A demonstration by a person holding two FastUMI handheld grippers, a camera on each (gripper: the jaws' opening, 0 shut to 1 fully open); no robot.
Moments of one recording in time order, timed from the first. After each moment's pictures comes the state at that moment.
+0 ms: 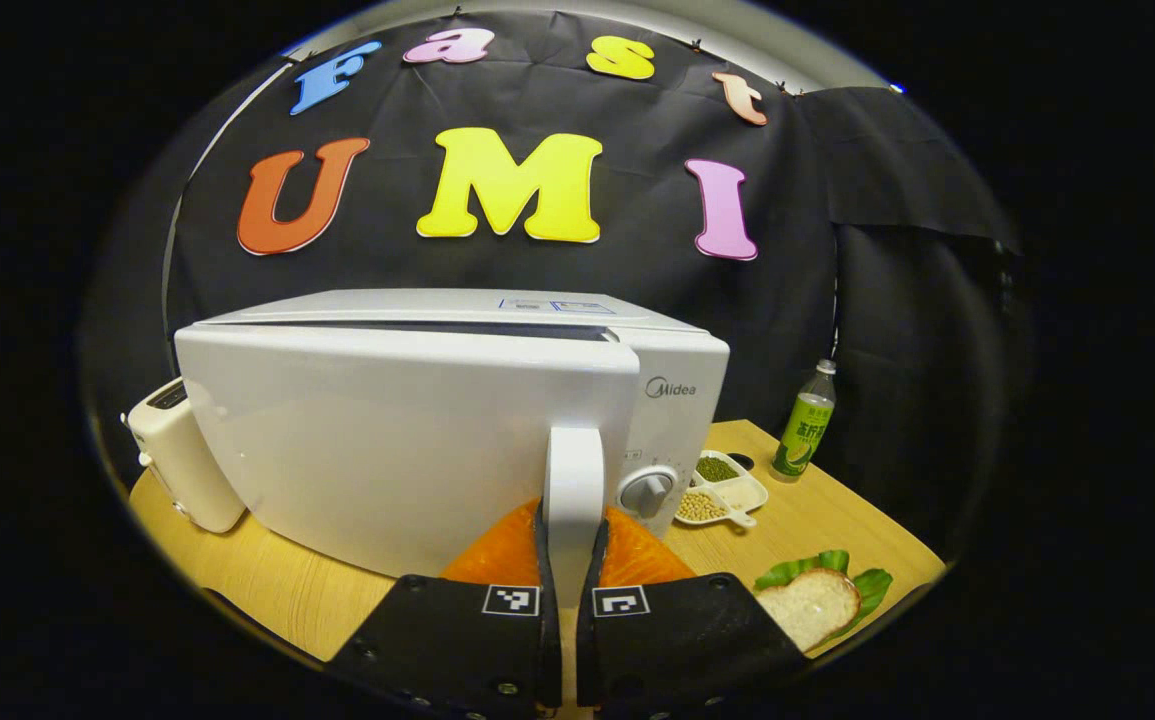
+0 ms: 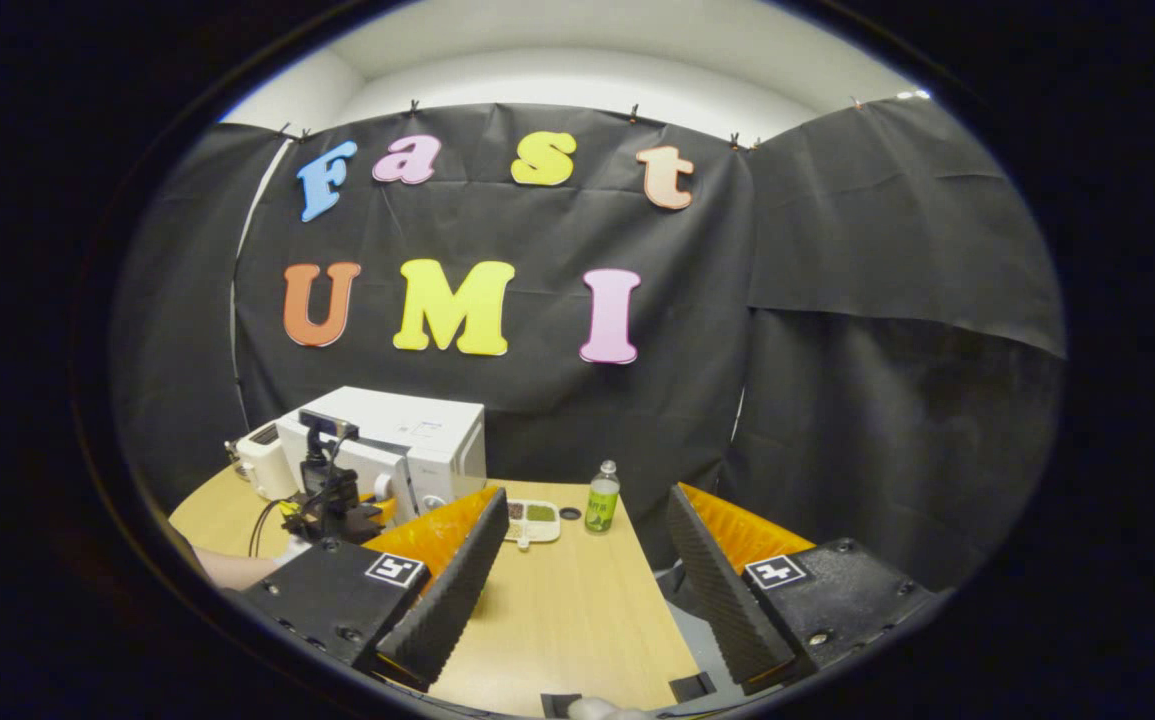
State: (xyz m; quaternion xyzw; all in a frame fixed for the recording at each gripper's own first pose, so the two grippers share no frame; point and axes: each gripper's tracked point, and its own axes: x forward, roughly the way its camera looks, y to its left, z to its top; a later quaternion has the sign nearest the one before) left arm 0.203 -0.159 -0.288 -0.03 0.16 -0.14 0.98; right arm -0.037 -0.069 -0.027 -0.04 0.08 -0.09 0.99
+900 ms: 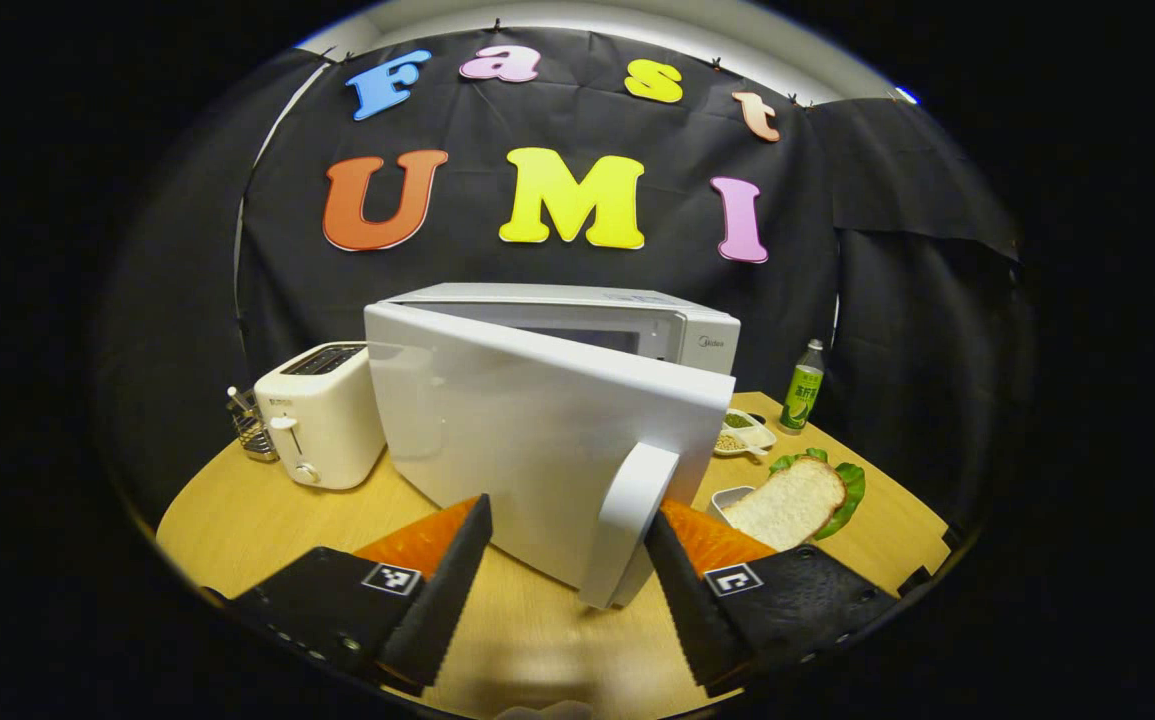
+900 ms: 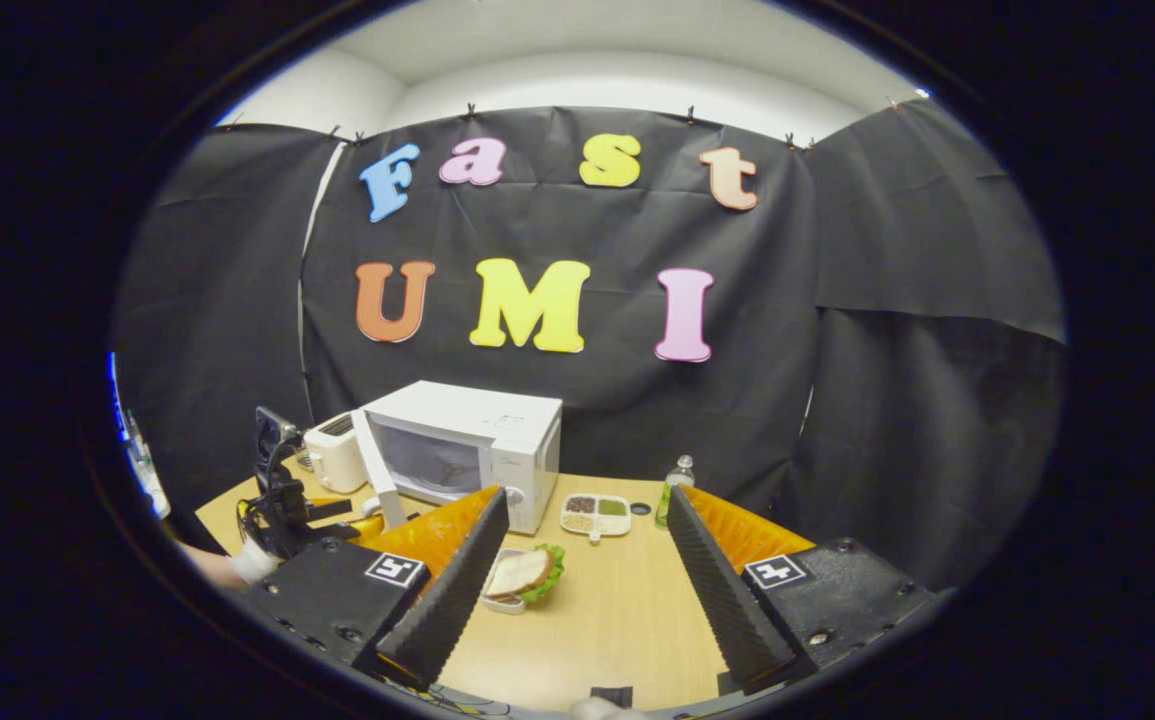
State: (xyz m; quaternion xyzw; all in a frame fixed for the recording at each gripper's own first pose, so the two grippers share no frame) left arm 0.072 -0.018 -0.277 -0.03 0.17 -0.09 0.98; right arm -0.054 0.006 -0.042 -0.04 0.08 0.01 1.00
